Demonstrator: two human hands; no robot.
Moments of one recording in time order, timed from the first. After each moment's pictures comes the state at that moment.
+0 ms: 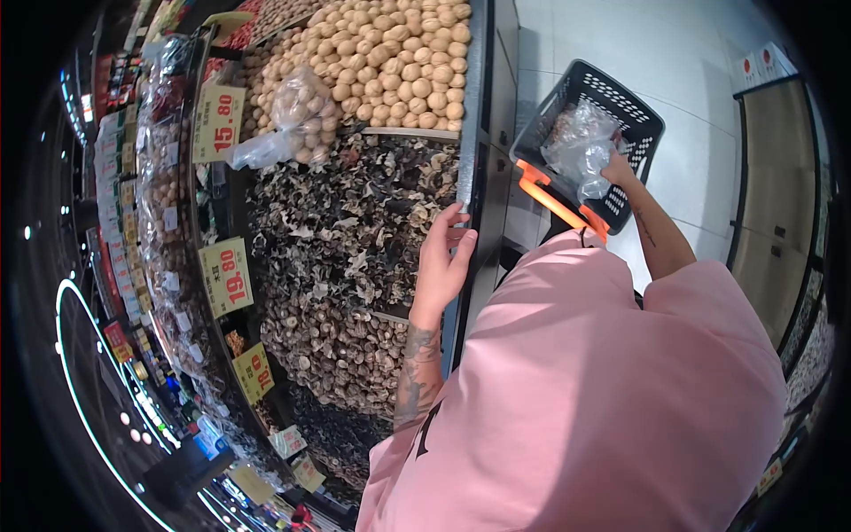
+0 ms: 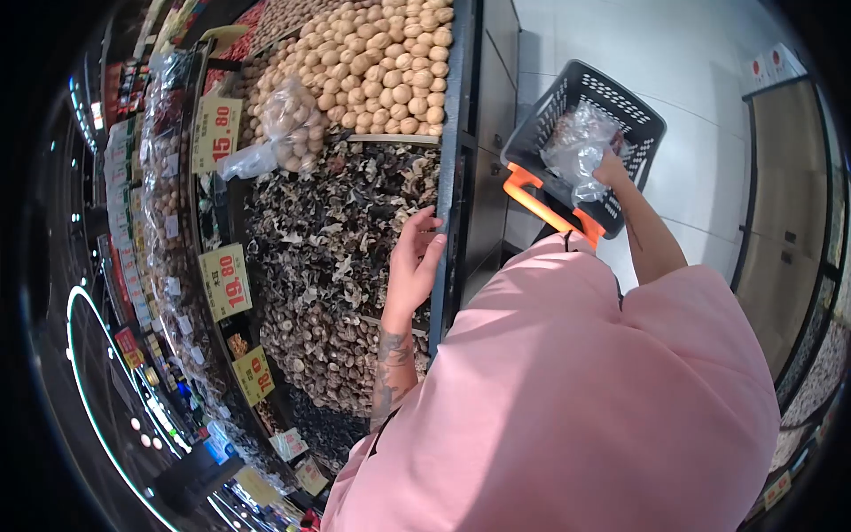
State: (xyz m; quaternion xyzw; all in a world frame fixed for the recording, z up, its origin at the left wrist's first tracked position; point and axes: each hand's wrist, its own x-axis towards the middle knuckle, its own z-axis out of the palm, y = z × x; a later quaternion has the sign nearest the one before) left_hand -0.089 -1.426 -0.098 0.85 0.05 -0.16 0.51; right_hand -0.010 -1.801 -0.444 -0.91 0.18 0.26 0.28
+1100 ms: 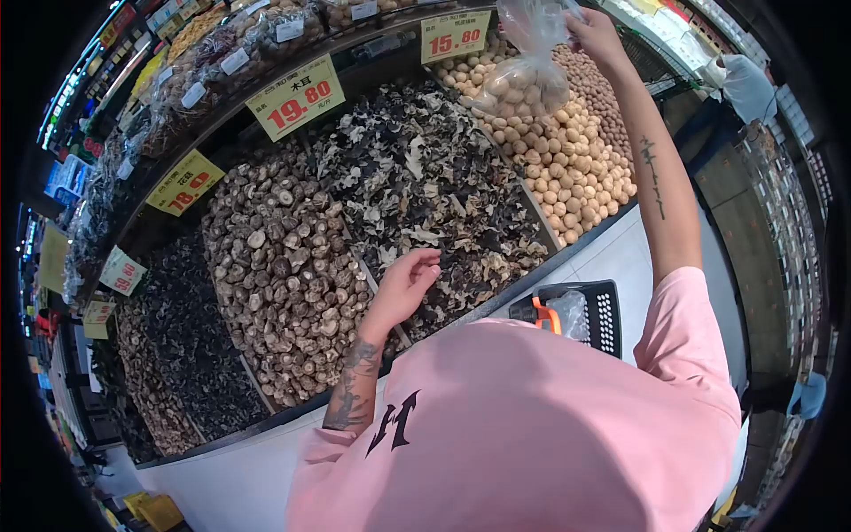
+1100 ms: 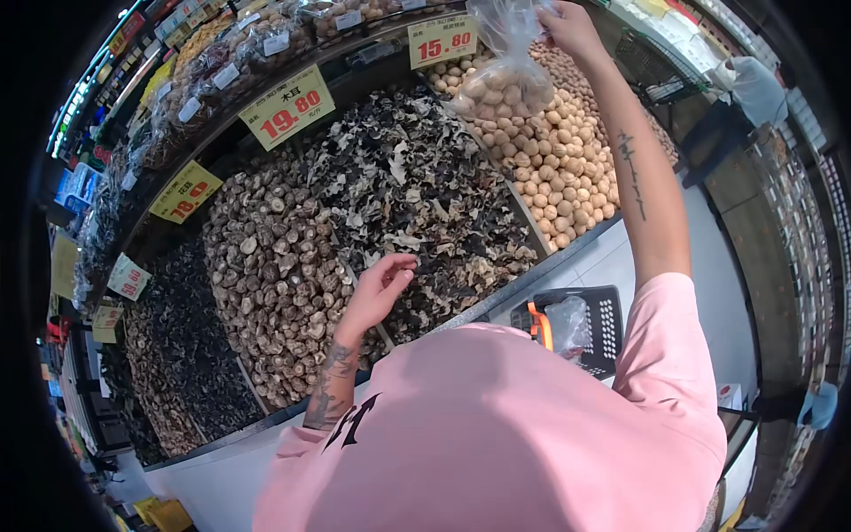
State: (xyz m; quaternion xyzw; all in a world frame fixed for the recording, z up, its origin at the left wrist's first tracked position) left_hand -0.198 -1.284 -0.092 0.75 0.20 0.13 0.61; right_hand 0.269 -1.345 0.100 -0.72 -0.44 -0.01 0.53
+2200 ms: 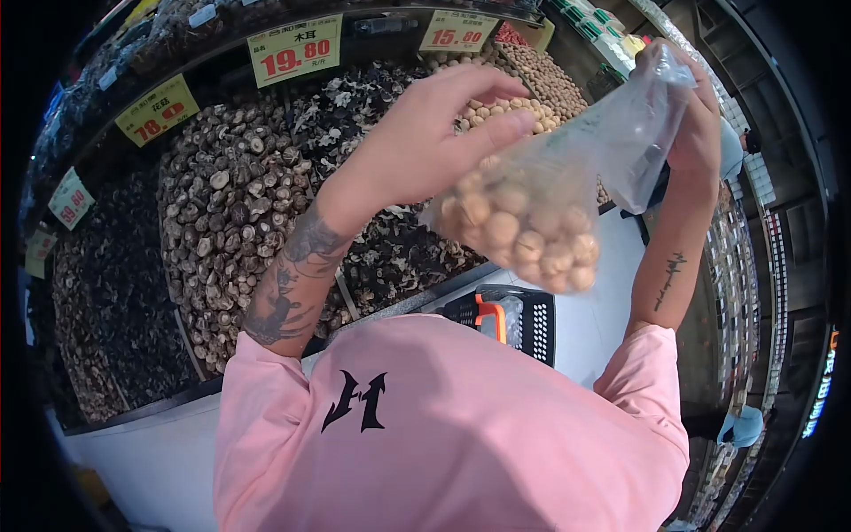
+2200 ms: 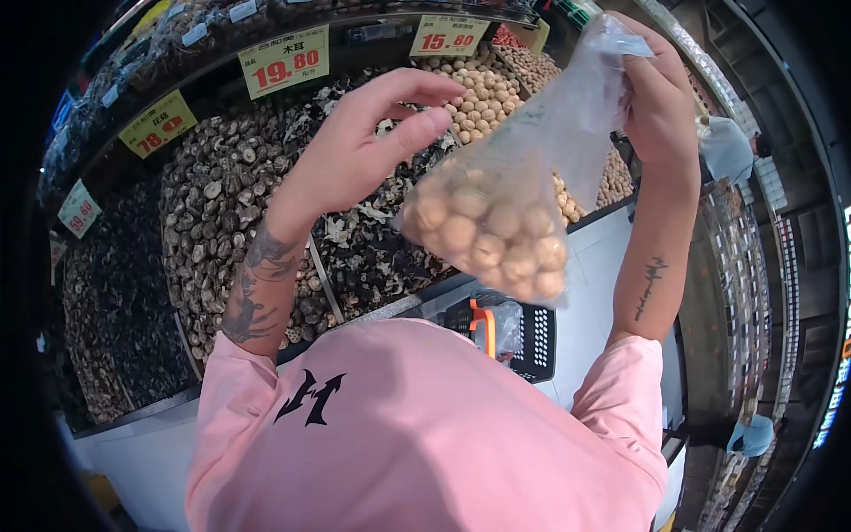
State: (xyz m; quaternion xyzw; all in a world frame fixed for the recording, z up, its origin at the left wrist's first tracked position) left_hand -0.143 -1.272 0.106 0.81 -0.07 0.34 0.47; right_hand 0.067 -1.452 0.203 -0.53 -0.54 0.15 0.64
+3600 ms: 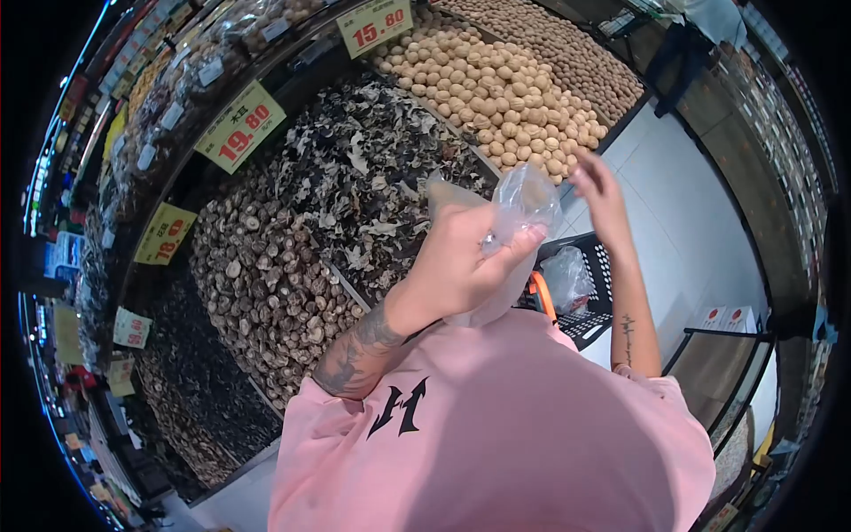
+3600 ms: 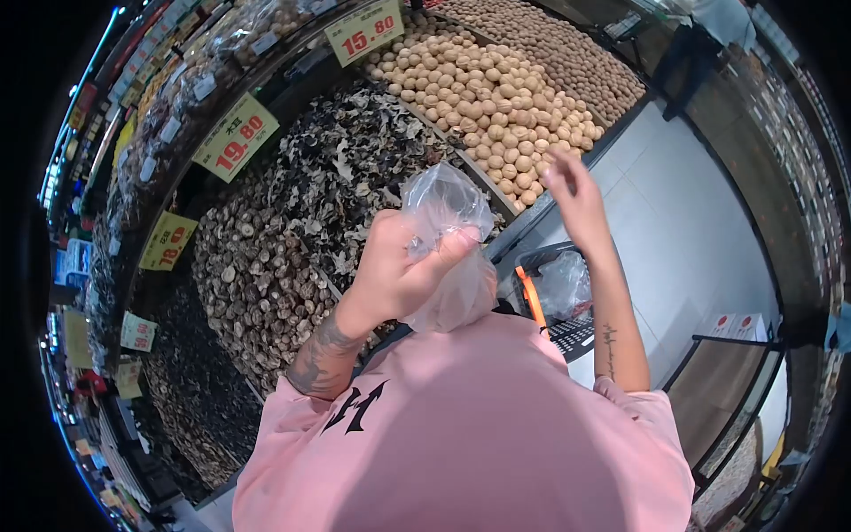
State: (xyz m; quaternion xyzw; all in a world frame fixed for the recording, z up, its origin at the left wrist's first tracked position) left_hand -0.099 -1.387 0.059 0.81 -0.07 0.19 0.55; right_hand 0.073 -1.574 -0.043 -0.75 -0.21 0.09 0.62
